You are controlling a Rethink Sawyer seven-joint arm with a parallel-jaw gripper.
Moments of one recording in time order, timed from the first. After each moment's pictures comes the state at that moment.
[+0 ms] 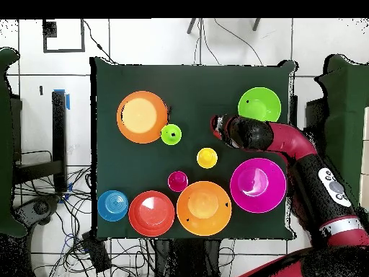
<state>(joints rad) -0.92 -0.32 0.69 1.46 -0.58 0.58 1.69</state>
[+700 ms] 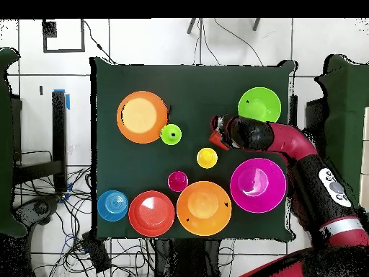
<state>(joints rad) -0.92 -0.32 0.69 1.46 -0.58 0.58 1.69</state>
